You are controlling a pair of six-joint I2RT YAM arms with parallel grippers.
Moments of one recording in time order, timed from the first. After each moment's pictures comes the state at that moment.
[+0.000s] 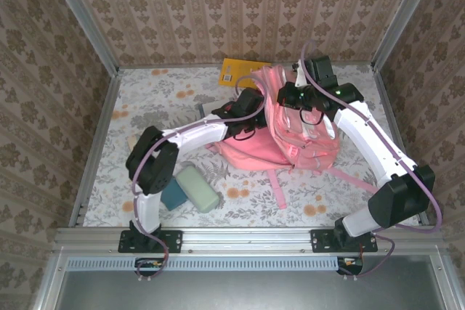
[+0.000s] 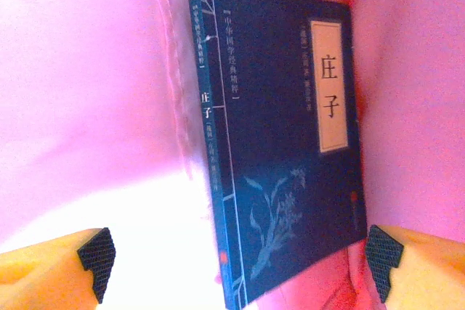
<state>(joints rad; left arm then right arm) -0.83 1.93 1.44 -0.20 0.07 -0.91 0.31 1.48 1.46 -0.74 -0.24 0.50</state>
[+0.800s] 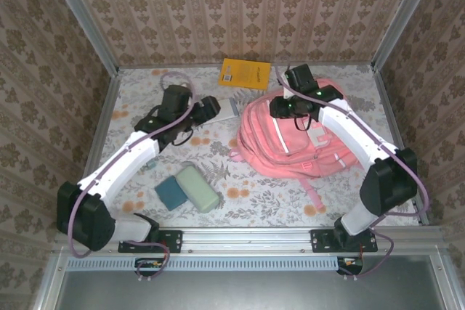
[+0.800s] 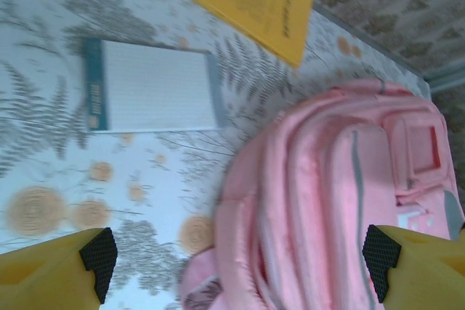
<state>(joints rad) -0.51 1.30 1.07 -0.42 0.03 -0.78 0.38 1.61 1.45 -0.76 -0.08 0.29</state>
